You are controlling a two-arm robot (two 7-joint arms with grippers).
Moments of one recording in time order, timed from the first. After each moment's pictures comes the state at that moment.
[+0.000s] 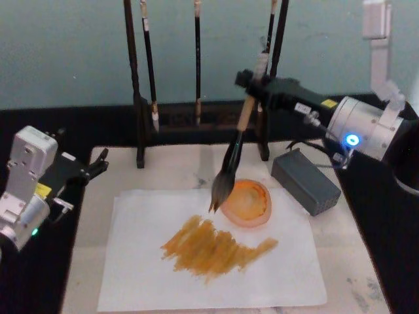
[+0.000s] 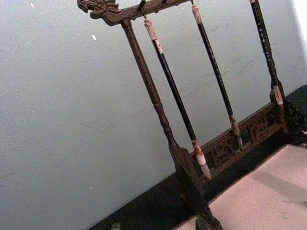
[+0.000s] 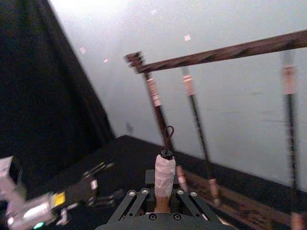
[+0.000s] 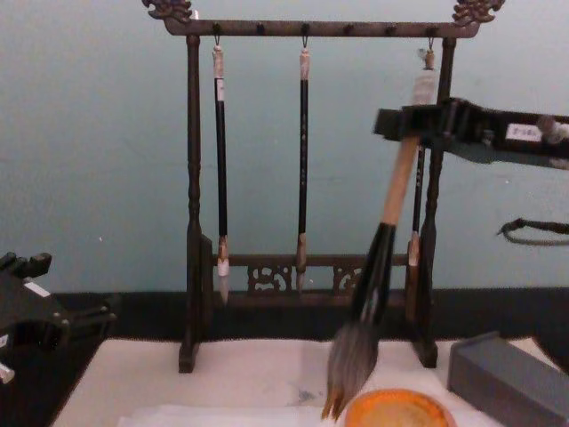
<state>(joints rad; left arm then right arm) -0.20 0.60 0.45 -1.41 -0.25 -0.12 0.03 0.53 0.55 -0.56 -1.47 0.99 0.24 0.44</state>
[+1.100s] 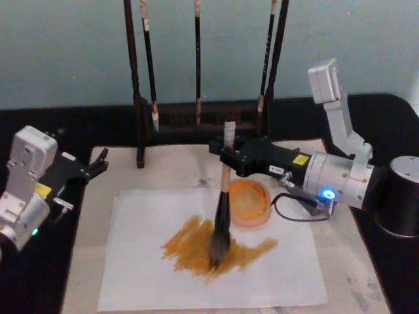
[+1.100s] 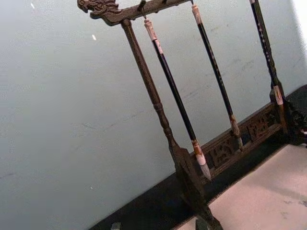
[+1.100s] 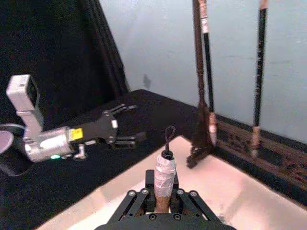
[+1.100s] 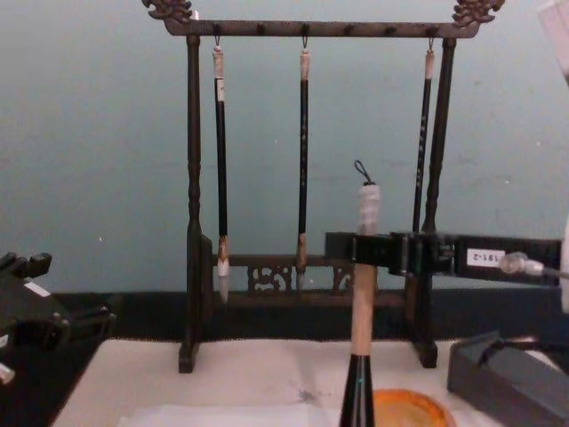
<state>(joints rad) -0.20 0.60 0.45 -1.41 -0.25 -0.12 0.03 0.45 0.56 -0.65 -1.51 0.82 0.23 0.48</state>
